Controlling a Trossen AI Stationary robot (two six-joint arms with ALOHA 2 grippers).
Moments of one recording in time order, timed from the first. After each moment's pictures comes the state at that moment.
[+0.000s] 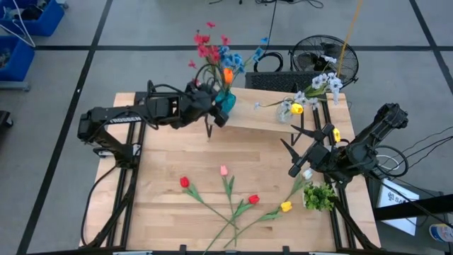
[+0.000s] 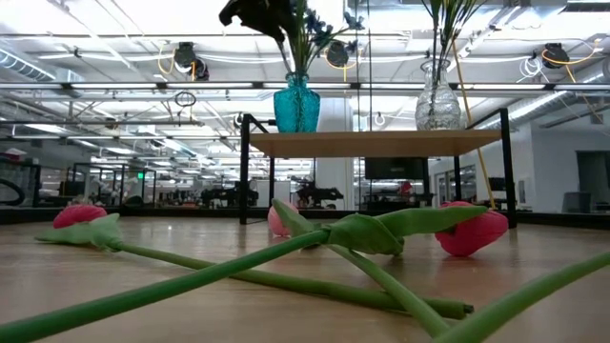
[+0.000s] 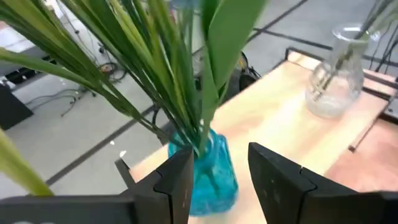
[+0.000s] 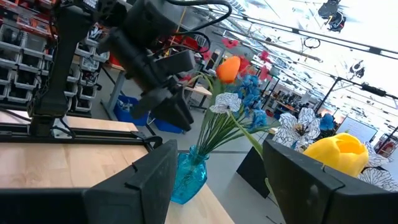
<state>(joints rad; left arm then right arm) 0.12 1.54 1.56 -0.56 -0.63 -0.23 0.72 1.06 0.96 0.44 1.39 -0.74</state>
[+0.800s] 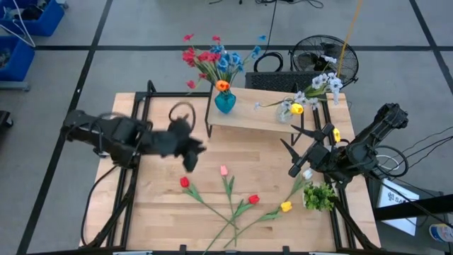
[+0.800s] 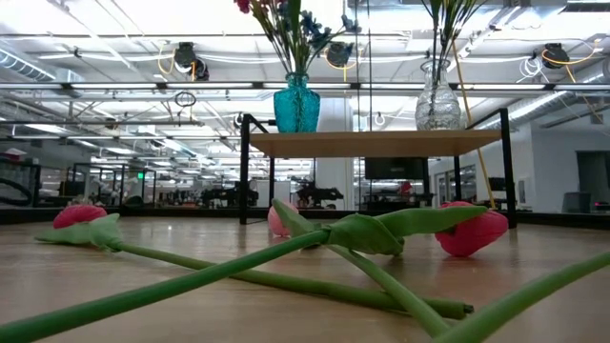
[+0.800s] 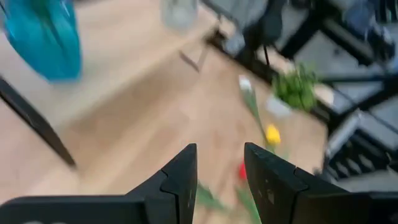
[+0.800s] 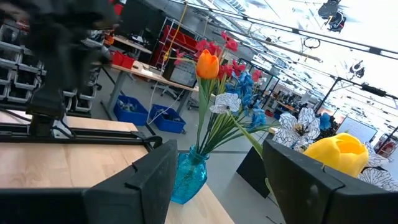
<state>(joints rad) -0.30 1.34 1.56 -0.91 -0.42 -0.80 0.72 1.06 0.96 0.44 1.39 -0.74</state>
